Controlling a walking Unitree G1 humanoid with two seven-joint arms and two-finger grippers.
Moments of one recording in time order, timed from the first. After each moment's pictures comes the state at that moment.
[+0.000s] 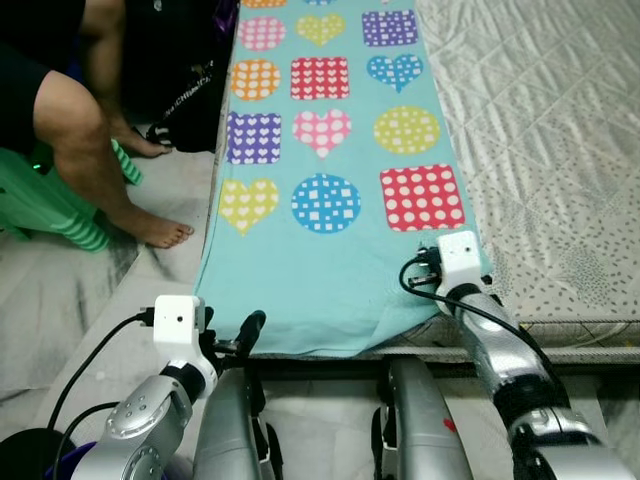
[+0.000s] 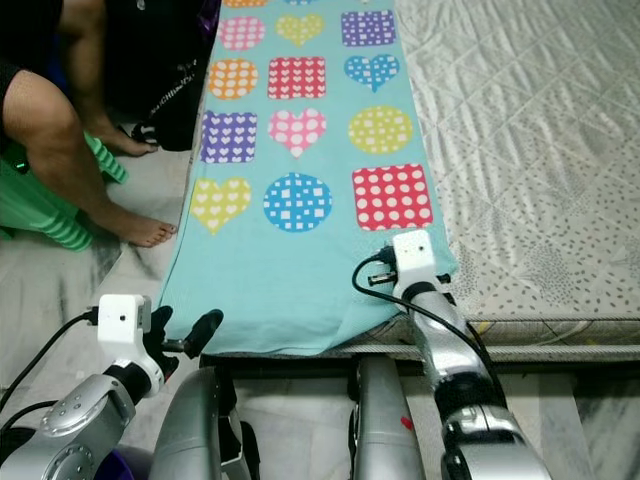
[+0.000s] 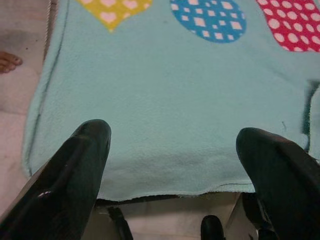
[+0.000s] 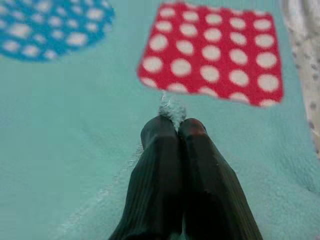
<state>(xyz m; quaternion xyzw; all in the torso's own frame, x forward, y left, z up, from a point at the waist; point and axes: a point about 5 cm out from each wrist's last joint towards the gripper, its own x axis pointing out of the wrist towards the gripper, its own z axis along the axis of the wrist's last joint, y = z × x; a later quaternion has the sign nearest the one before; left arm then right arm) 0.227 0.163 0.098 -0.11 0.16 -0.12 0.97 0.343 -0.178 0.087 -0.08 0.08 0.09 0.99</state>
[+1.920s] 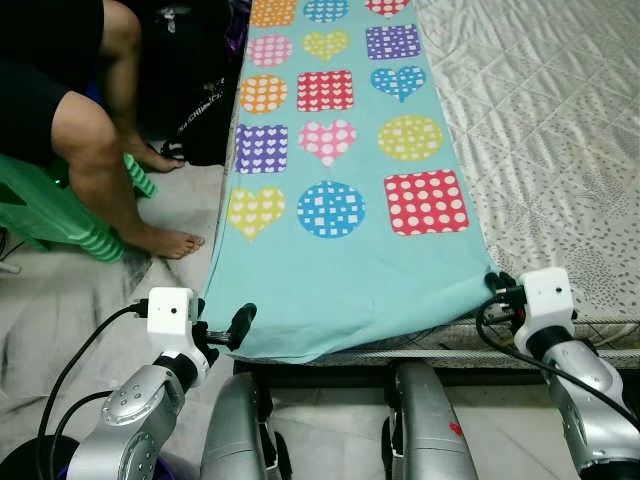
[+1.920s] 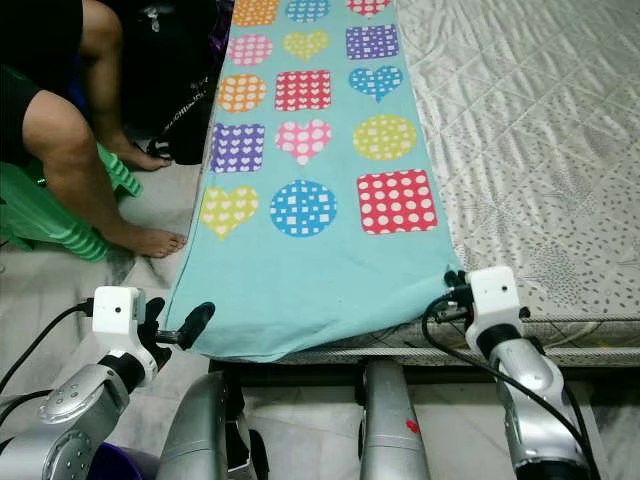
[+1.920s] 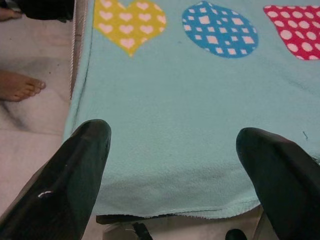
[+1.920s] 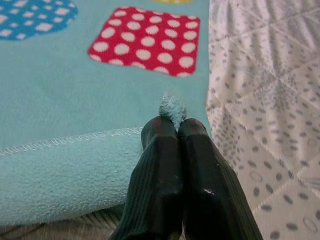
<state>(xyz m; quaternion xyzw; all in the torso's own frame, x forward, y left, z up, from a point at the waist) 0.240 0.174 0.097 -0.08 0.15 -0.12 0.98 0.281 -0.255 0.088 -0.12 0.07 0.06 0.99</state>
